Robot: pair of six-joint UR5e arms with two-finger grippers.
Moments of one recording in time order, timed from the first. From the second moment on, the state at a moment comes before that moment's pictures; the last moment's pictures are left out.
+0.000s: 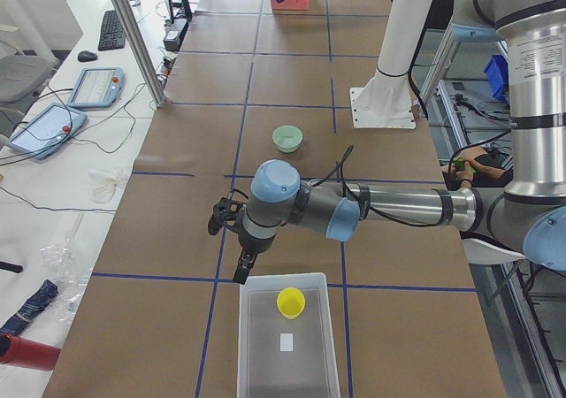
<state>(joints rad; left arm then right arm) -1.59 -1.42 -1.82 -1.85 -2.21 -0.05 1.80 -1.77 2.16 -1.64 2.18 -0.23</state>
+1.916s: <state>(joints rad) -0.92 -1.59 -1.96 -2.09 -2.11 -1.16 1.77 -1.61 1.70 -1.68 2.18 -0.30</state>
